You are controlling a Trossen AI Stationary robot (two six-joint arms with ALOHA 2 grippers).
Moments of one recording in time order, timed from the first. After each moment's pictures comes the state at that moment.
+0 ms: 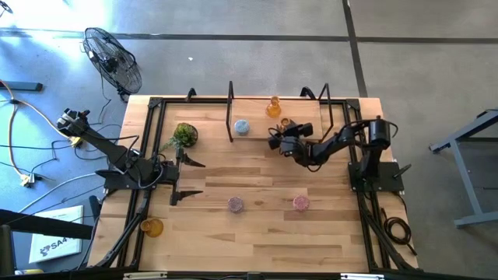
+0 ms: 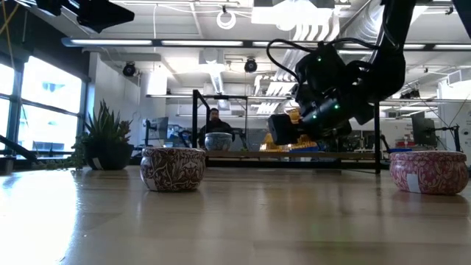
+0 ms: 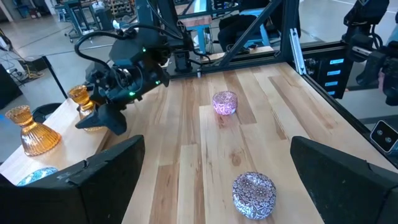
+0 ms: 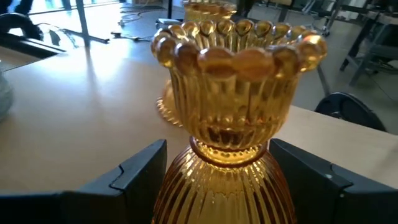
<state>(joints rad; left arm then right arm) -0.56 0.66 0.47 0.00 -0.54 0.00 -0.20 1.86 0.61 0.78 1.01 0.33</state>
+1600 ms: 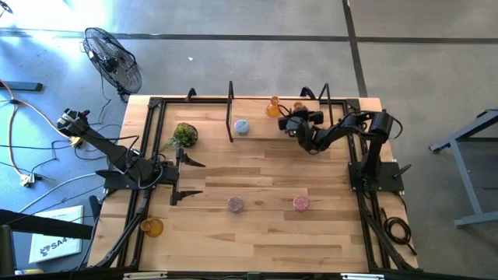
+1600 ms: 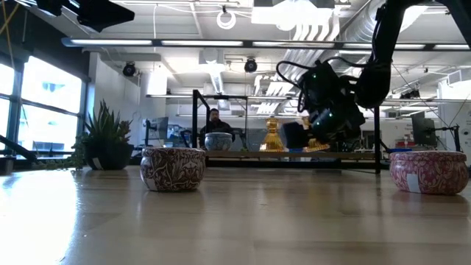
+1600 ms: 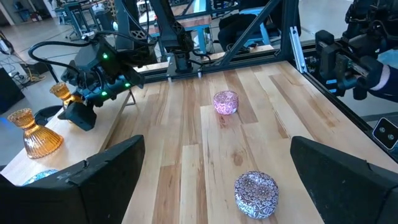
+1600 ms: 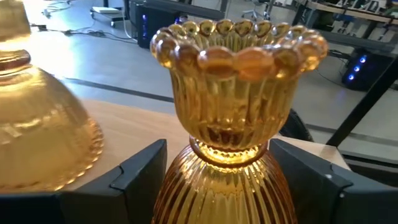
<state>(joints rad) -0.56 0.66 0.47 0.00 -0.54 0.02 -0.45 1.86 0.61 0.76 1.00 0.32</state>
